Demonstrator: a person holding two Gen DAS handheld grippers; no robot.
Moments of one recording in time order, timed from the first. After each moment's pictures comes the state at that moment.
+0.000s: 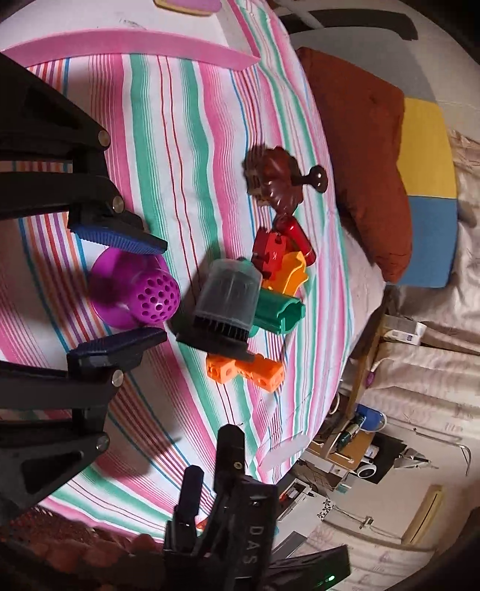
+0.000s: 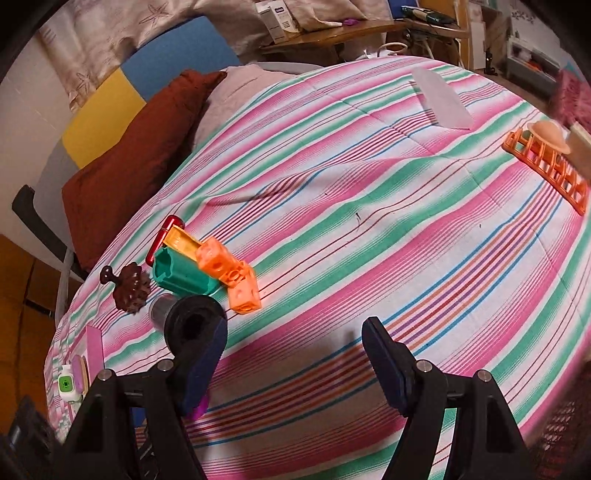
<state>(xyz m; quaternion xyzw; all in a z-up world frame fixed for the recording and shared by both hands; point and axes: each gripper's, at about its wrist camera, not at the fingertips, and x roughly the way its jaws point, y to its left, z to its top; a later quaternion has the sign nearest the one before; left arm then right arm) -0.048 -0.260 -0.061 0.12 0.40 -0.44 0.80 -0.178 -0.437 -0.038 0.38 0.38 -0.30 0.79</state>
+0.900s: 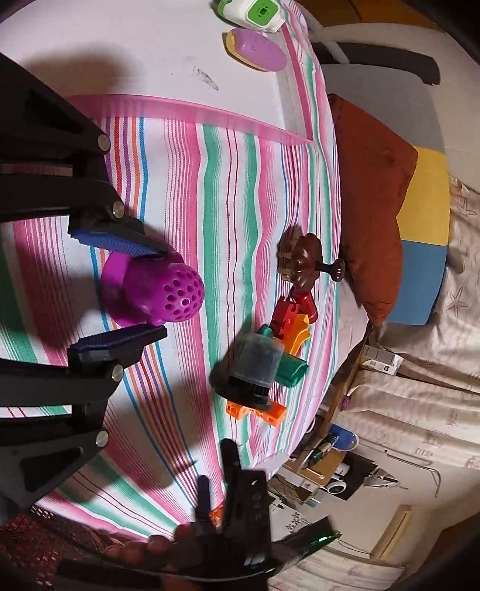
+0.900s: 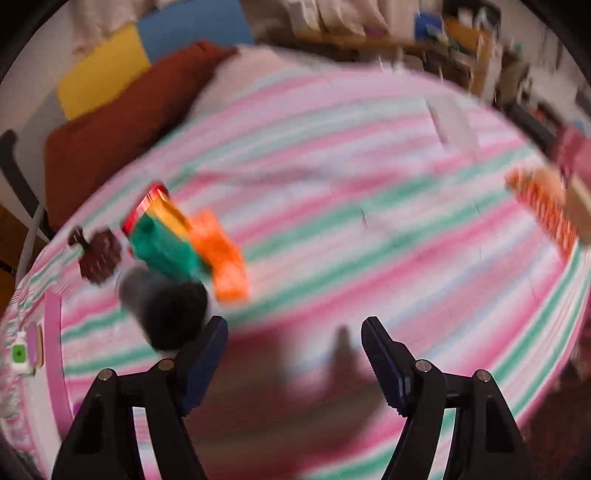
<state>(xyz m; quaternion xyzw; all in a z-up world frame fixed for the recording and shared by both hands) -0.046 -0.180 -0.072 0.06 0.40 -0.41 0.82 -0.156 -0.429 -0.051 0.33 0.45 -0.31 0.77</state>
